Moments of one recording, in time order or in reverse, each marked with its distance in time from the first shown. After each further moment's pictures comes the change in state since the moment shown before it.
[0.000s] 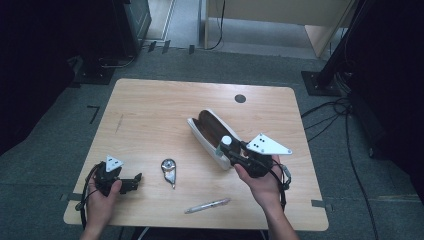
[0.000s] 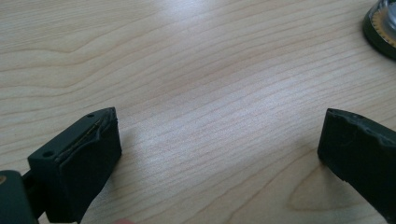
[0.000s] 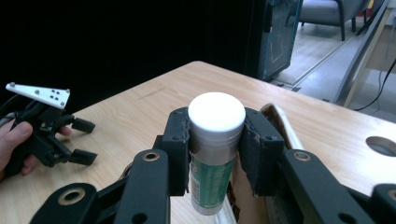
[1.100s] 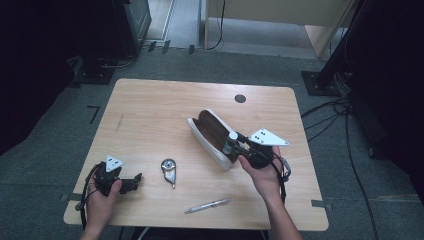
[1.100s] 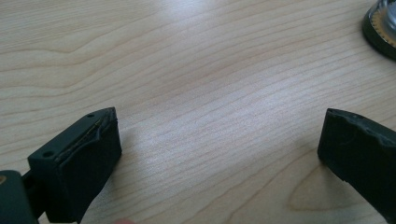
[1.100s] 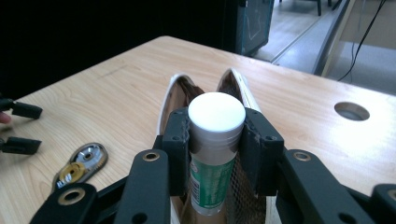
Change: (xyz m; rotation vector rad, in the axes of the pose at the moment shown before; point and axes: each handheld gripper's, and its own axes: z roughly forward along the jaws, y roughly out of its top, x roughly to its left) left arm 0.000 0.000 0.000 0.001 0.000 0.001; right arm -0.039 -0.027 0.025 0.082 -0.091 0.039
